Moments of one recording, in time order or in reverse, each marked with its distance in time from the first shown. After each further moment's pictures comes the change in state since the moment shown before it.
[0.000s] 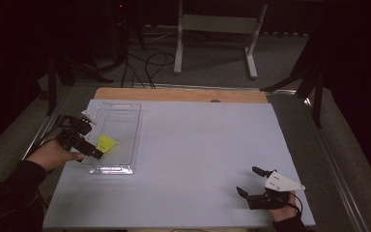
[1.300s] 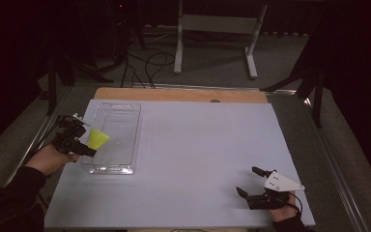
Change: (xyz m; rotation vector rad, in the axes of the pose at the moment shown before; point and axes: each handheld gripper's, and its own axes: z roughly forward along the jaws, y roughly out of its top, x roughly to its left) left arm 0.017 -0.017 0.015 -0.045 0.013 -0.076; right arm 0.001 0.000 0.001 0.003 0.004 -0.001
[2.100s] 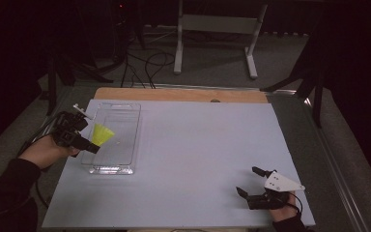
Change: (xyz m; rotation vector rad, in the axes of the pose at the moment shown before) left arm -0.016 0.013 -0.032 0.009 -0.066 0.056; right arm 0.000 0.000 0.000 -0.002 -0.005 -0.003
